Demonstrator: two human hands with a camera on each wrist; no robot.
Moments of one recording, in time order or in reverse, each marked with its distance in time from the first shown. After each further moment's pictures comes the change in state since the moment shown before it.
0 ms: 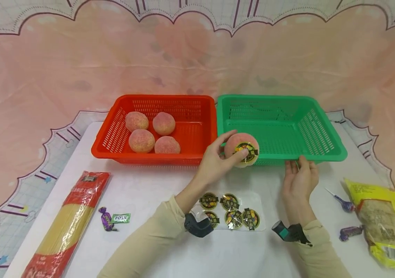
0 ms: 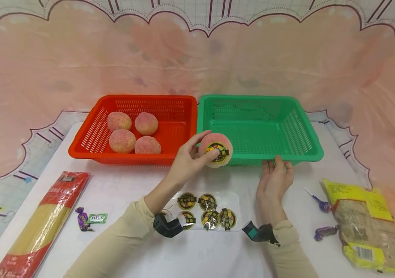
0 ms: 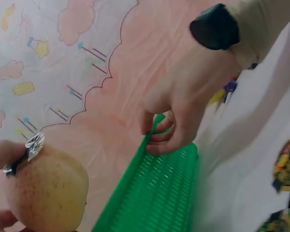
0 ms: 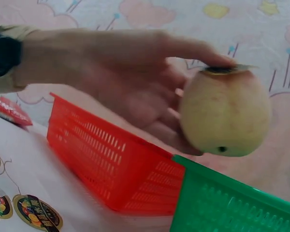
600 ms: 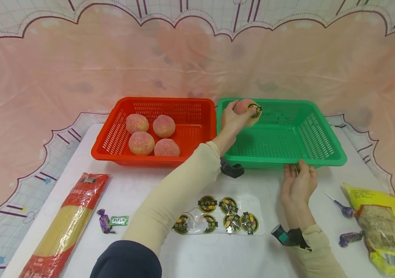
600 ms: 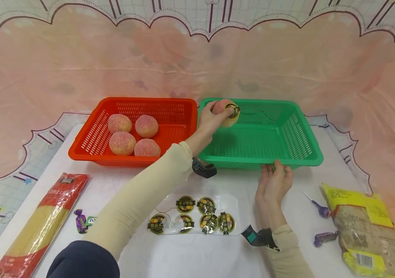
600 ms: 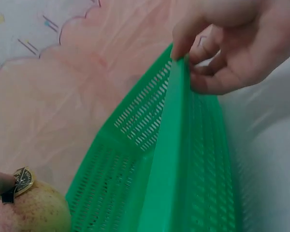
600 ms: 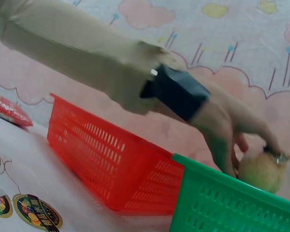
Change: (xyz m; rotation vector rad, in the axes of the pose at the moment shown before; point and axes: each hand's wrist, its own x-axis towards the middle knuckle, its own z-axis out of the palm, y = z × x) left_hand 0.141 -0.014 0.029 0.050 0.359 -0.227; right_hand 0.001 0.003 -0.003 0.017 -0.001 0.006
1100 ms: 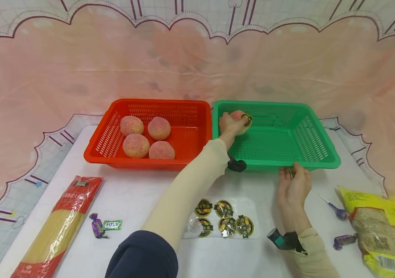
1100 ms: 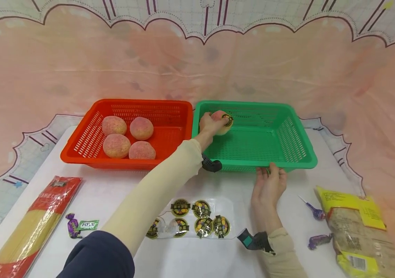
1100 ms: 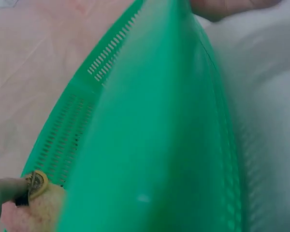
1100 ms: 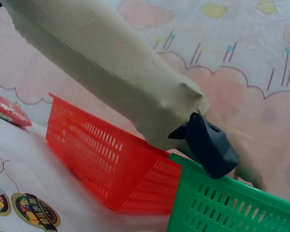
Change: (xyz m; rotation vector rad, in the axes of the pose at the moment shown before) left_hand 0.027 -0.021 0.026 0.152 0.063 -0.147; right_hand 0.002 -0.003 0.000 -0.012 -0.021 0.041
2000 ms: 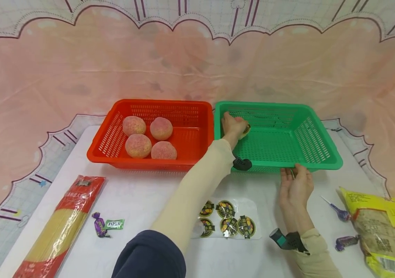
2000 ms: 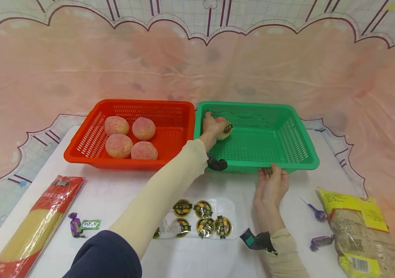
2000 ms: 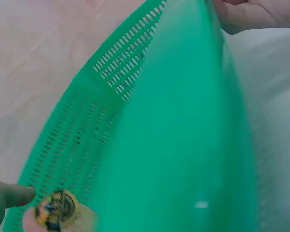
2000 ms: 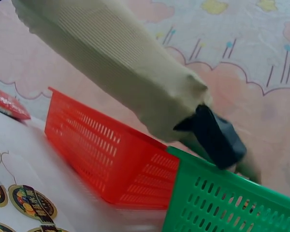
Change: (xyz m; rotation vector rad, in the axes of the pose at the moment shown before) left_hand -0.001 -0.003 0.000 -0.131 -0.021 -0.038; right_hand 0.000 0.000 -0.001 -0.061 0.029 0.008
